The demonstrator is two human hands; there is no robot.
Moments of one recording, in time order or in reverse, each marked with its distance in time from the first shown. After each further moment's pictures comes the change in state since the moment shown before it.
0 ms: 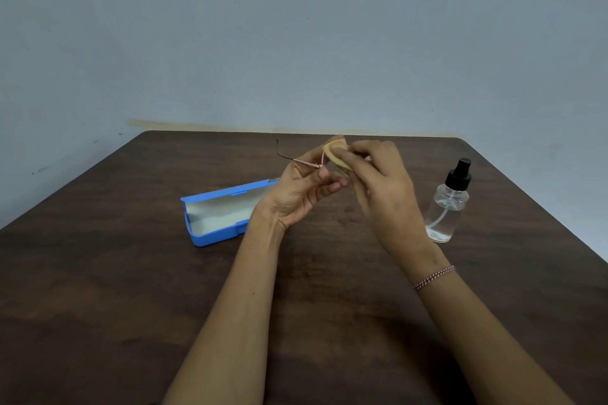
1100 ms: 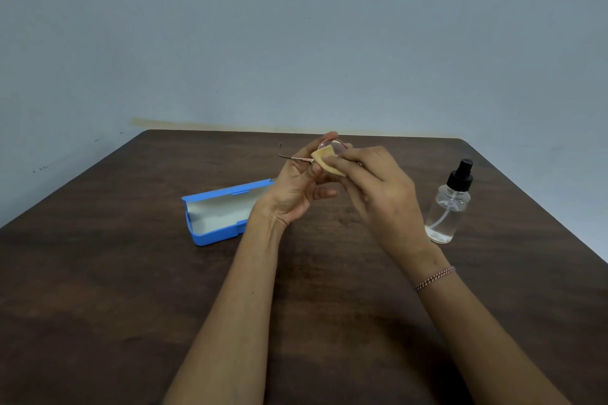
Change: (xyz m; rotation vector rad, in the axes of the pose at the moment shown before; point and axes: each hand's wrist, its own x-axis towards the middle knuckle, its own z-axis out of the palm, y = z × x) left_hand -0.001 0.004 0.001 0.020 0.017 0.036; right_hand 0.000 -0.006 -0.003 0.000 -0.025 -0.066
